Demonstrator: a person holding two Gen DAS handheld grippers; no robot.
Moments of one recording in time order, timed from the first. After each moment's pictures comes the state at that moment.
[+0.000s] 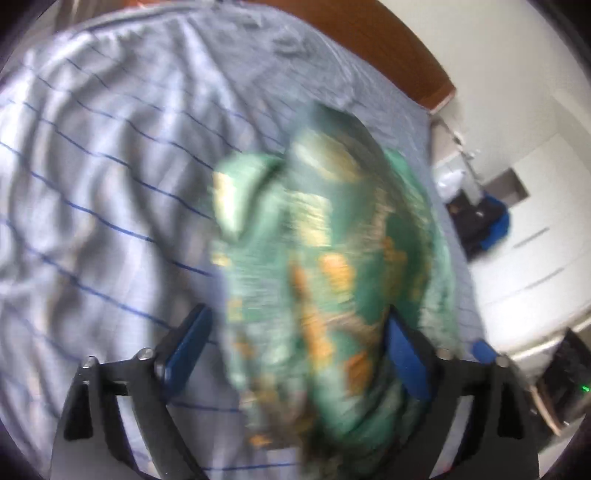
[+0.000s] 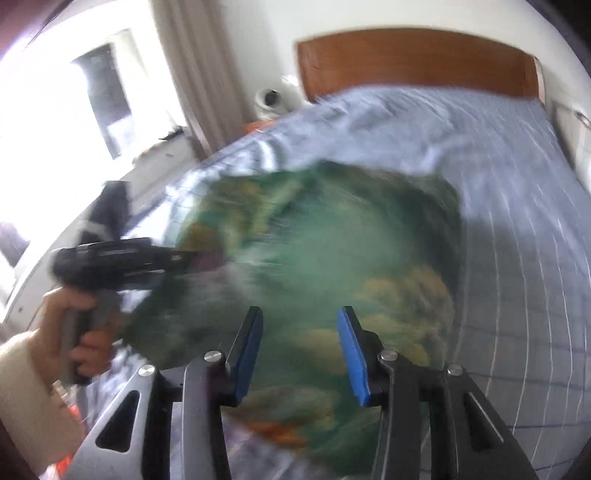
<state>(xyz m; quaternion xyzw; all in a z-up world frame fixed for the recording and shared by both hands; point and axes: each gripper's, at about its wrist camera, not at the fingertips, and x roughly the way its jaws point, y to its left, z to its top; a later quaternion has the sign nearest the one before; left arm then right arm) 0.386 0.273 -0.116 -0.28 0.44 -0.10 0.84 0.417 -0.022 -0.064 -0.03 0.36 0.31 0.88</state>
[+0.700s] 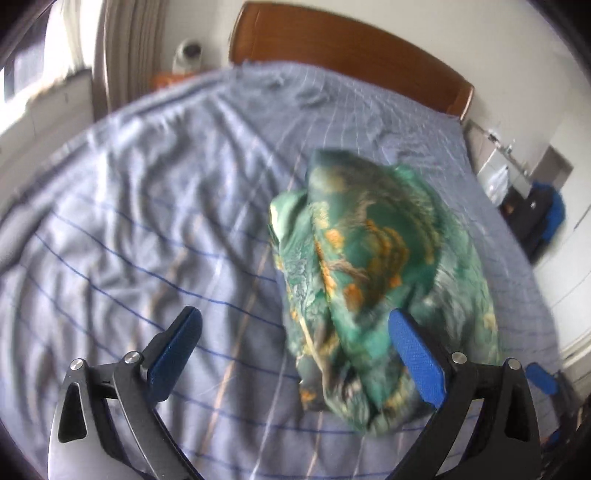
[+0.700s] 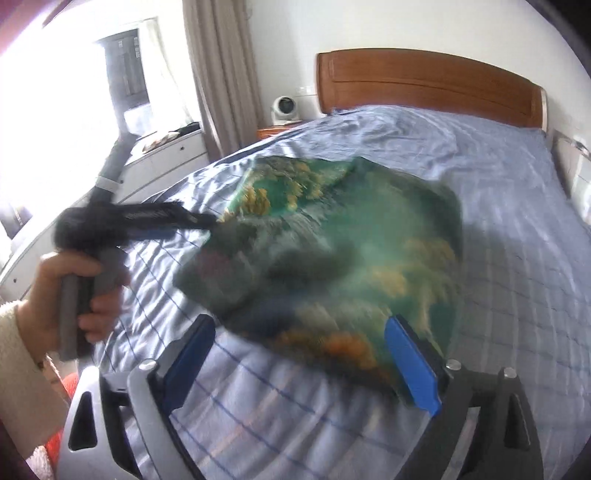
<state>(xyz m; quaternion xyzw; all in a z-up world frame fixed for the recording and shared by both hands) 0.288 0.248 -0.068 -0.13 0.38 0.04 0.92 0.337 -0.022 -0.074 -0.06 0.33 0.28 0.90</state>
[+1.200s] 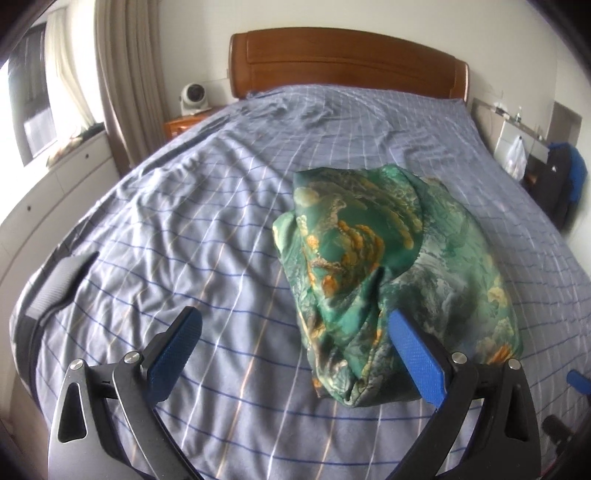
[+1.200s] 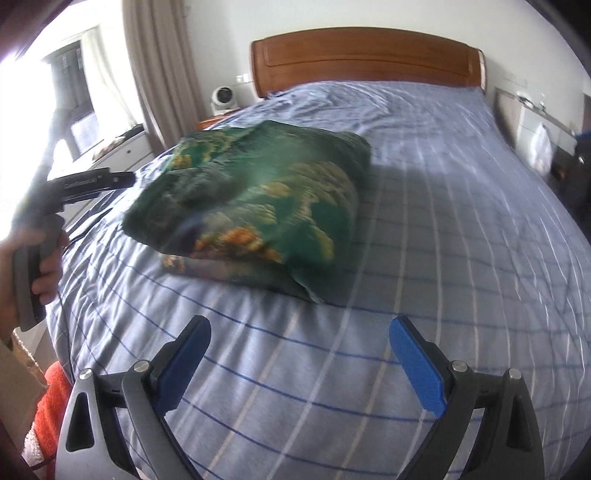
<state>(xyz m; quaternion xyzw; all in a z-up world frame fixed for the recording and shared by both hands) 0.287 0.193 -0.048 -0.03 0.36 0.09 0.93 0.290 -0.105 -0.091 -0.03 0.38 0.18 0.91</state>
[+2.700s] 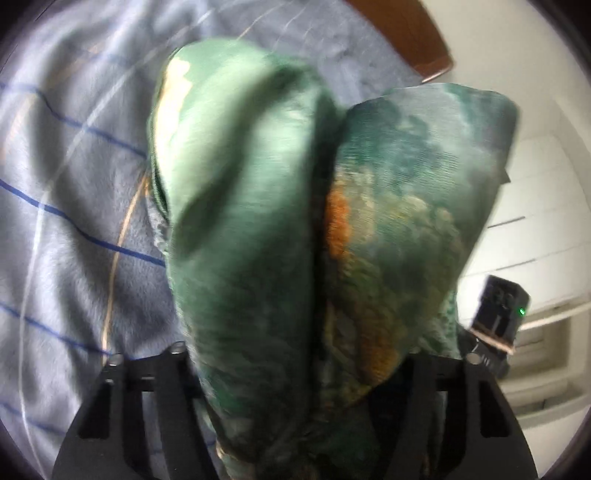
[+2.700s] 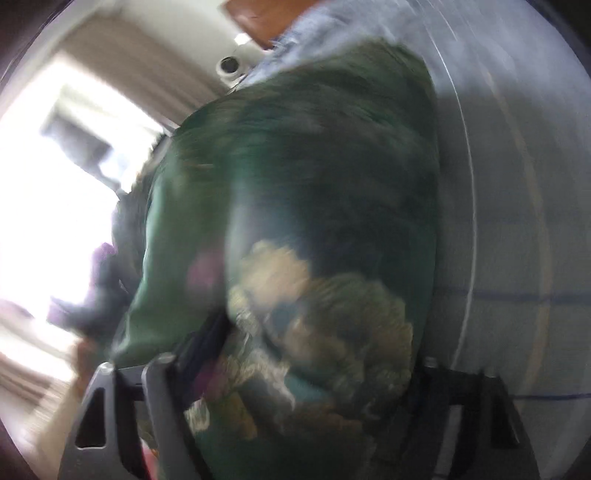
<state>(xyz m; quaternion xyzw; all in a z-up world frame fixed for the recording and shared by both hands) 0.445 0.250 -0.169 -0.32 0.50 -0.19 0.78 0.531 -0.063 -0.151 0.09 0.49 0.31 0.81</state>
